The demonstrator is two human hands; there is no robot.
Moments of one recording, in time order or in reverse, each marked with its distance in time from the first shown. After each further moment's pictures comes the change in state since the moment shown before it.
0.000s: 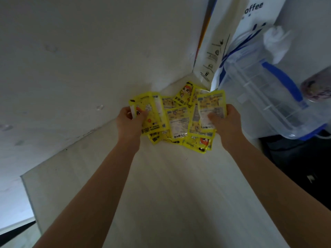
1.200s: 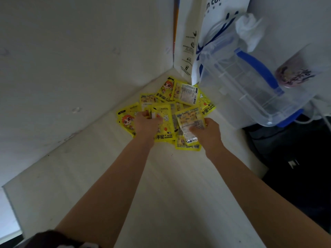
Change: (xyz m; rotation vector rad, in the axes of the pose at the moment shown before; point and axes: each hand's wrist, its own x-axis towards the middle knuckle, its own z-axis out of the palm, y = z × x) left_hand -0.029 -0.019 0.083 0.220 -0.098 -0.227; right_hand -0.013 0.049 -0.012 -0.141 -0.006 0.161
